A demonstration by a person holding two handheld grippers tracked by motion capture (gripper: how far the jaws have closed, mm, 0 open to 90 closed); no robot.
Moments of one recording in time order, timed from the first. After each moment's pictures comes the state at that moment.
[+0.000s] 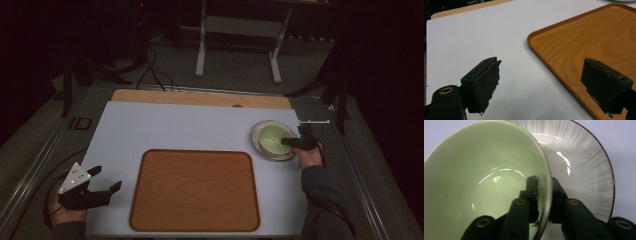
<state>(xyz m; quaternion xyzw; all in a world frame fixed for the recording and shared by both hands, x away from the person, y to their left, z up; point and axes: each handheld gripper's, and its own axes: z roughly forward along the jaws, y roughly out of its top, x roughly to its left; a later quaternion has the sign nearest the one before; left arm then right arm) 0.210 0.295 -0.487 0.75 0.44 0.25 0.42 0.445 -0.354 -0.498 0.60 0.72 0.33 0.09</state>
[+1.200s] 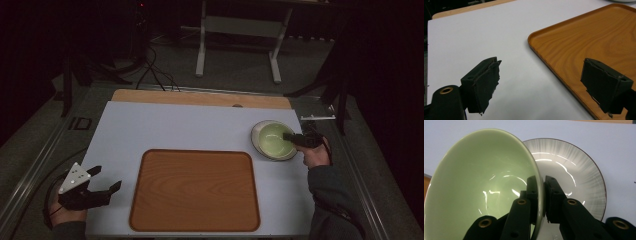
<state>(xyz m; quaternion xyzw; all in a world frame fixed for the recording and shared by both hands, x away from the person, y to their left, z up) 0.210 0.295 -0.488 0.75 0.44 0.25 0.42 0.427 -0.347 -0.458 0.53 0.76 0.36 0.13</state>
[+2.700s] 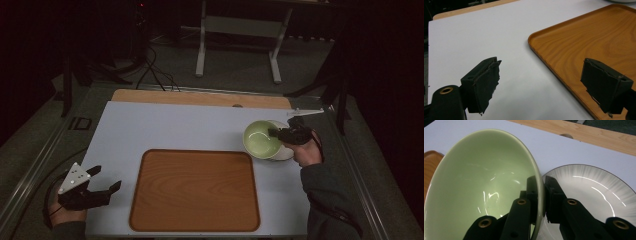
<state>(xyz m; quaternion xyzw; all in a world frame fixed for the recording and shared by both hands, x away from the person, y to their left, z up) 0.210 0.295 -0.487 0.75 0.44 0.25 0.43 0.412 -0.293 -0.423 0.44 0.80 0.39 0.12</state>
